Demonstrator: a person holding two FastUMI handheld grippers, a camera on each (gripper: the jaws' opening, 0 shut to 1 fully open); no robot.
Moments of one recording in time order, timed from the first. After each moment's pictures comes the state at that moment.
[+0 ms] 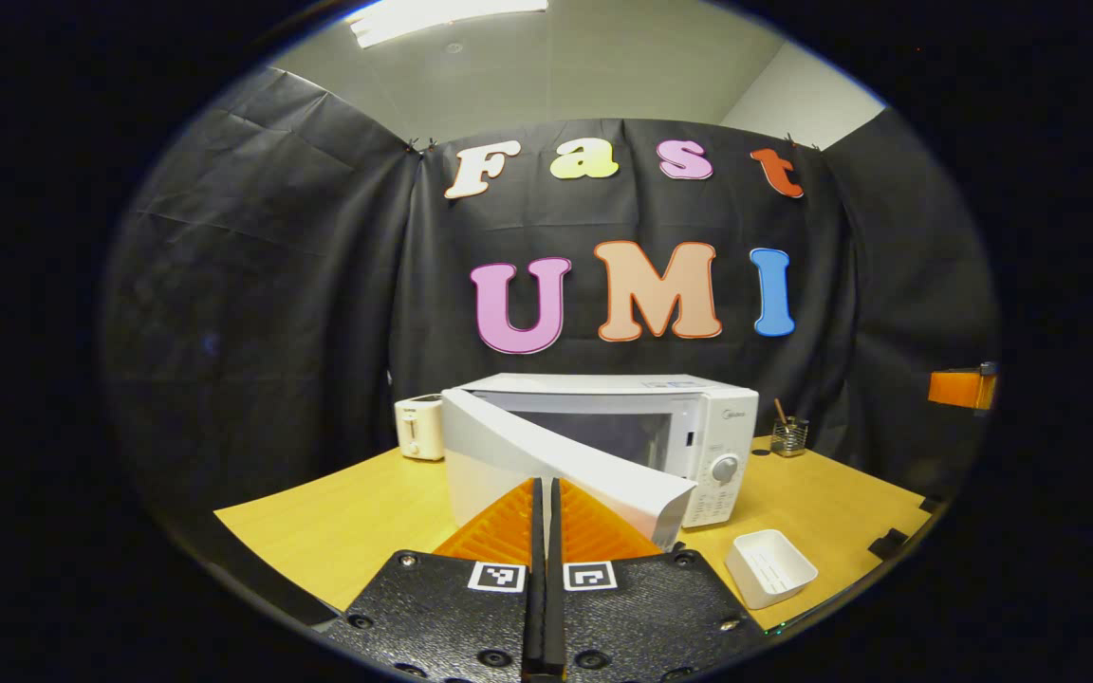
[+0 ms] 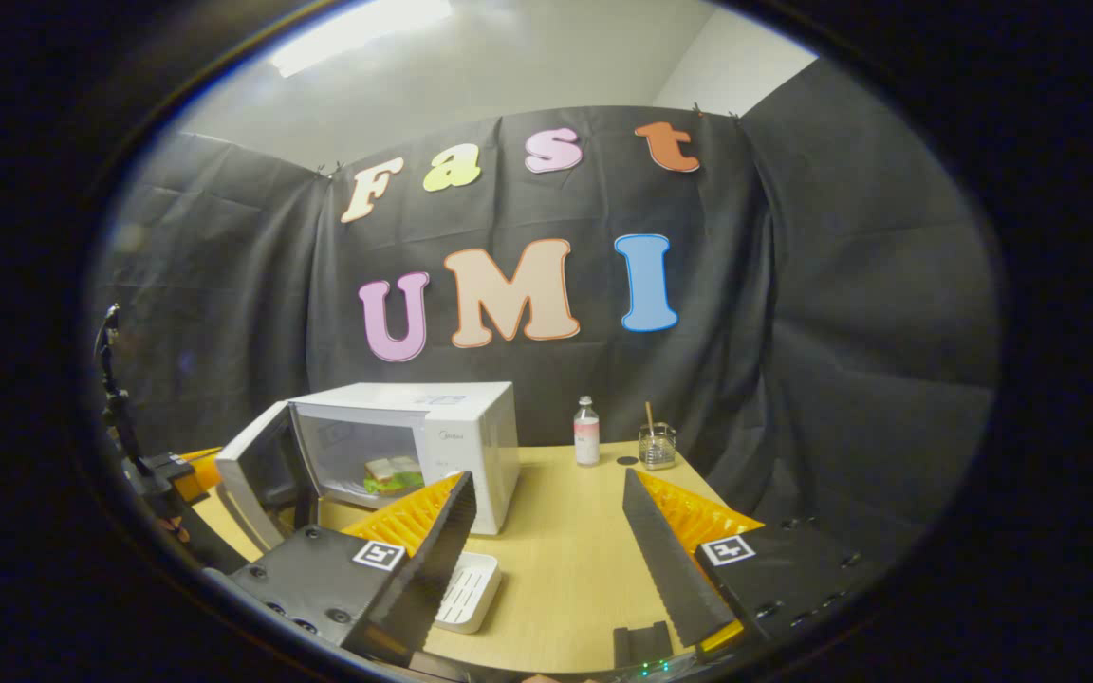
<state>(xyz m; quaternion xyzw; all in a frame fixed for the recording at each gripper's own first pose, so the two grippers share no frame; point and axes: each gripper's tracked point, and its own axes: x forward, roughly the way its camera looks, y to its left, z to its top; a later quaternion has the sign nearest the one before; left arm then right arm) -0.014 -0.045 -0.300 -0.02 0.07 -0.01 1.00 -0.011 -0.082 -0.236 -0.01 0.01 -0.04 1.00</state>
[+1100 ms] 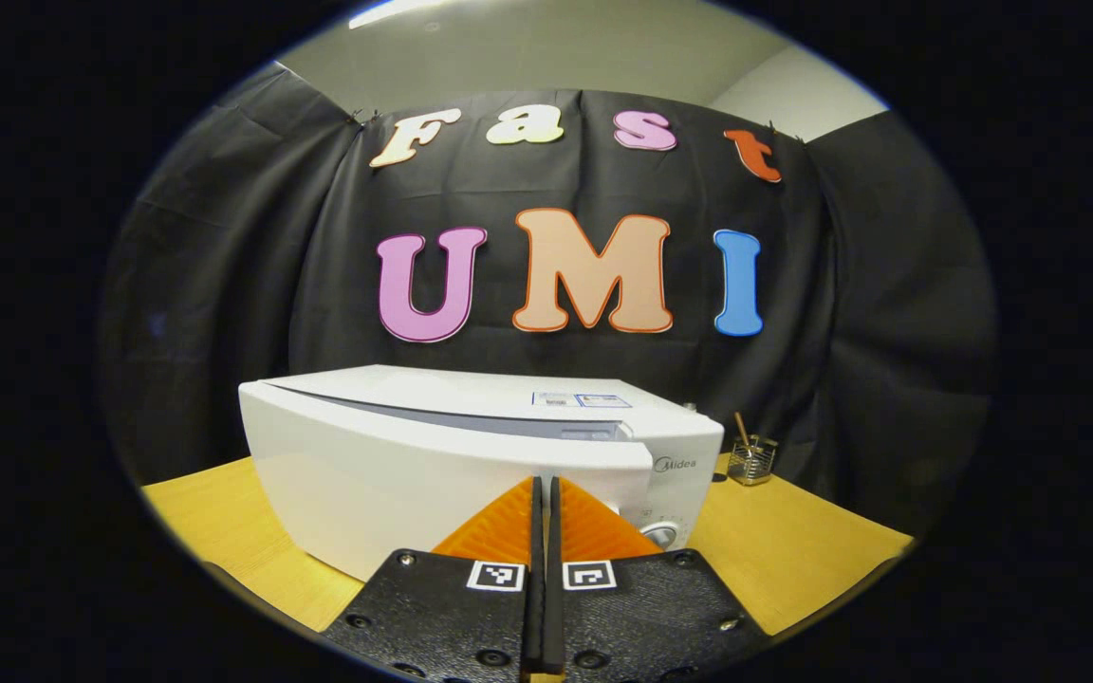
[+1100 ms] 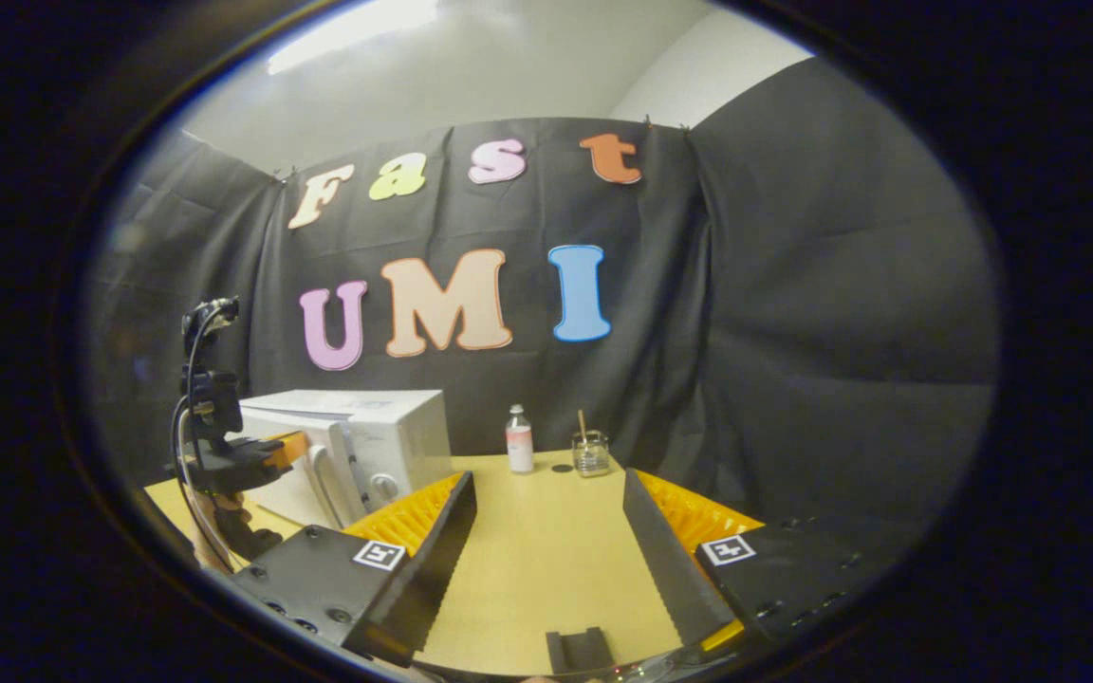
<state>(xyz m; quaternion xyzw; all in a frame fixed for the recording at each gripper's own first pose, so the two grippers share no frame) 0.140 -0.158 -0.332 -0.04 0.08 -0.05 0.99 -0.031 -0.160 -0.233 -0.02 -0.02 -0.14 0.99</state>
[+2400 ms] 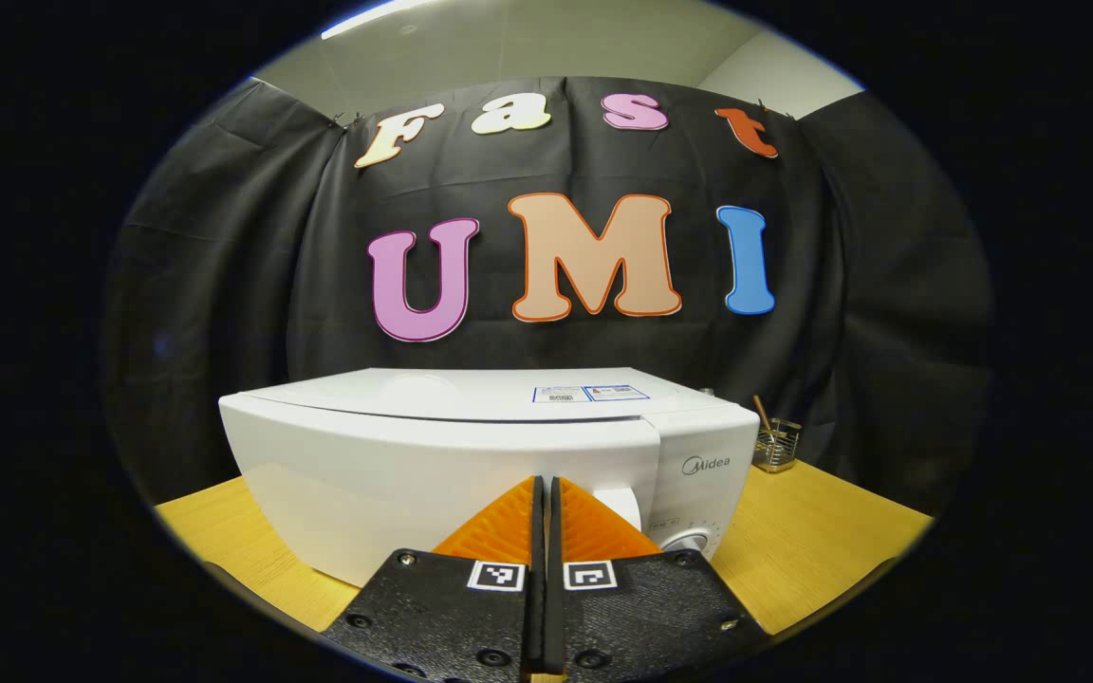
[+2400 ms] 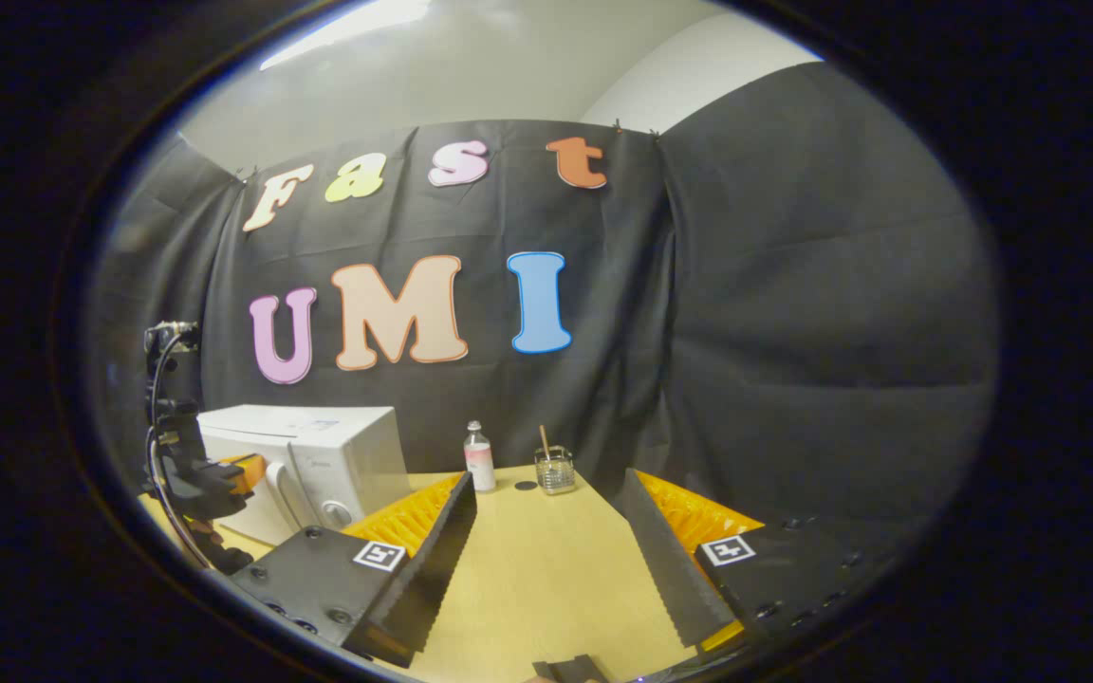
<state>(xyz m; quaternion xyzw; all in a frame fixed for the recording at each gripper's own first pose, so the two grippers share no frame) 0.166 -0.160 -0.343 -0.01 0.08 -0.05 1.00 0.010 -0.181 -0.219 -0.02 -0.03 -0.19 0.98</state>
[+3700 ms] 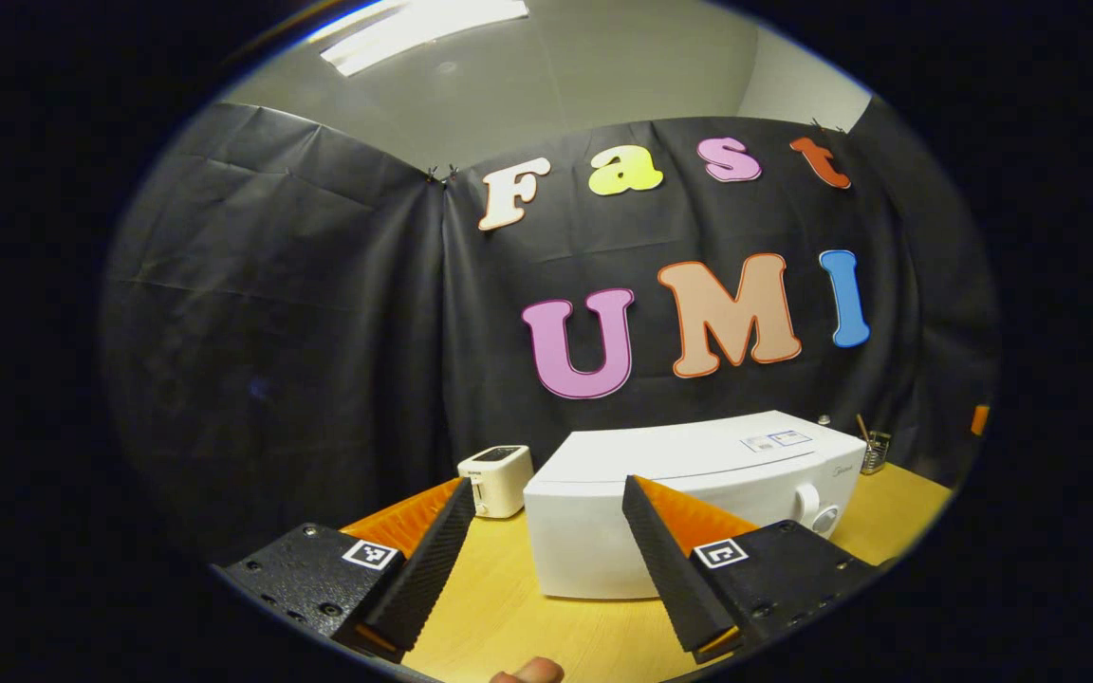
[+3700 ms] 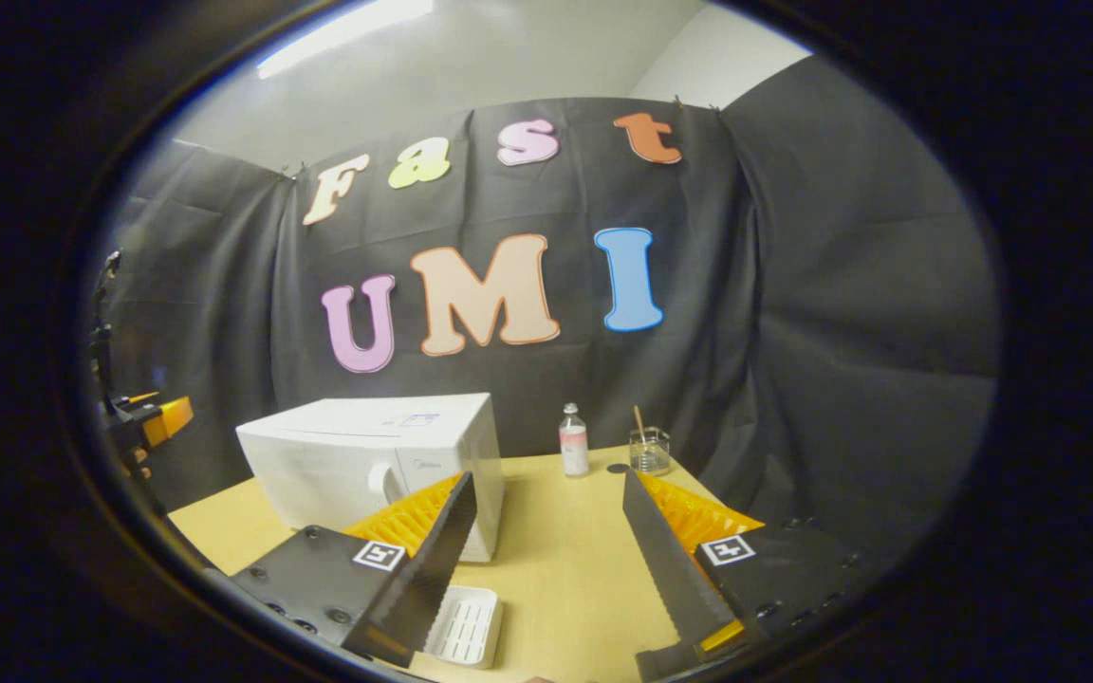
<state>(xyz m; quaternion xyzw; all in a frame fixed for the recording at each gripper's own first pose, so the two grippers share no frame) 0.051 0.062 -0.216 0.03 0.04 0.10 0.99 0.040 -0.077 -0.210 0.00 0.01 -0.08 1.00</state>
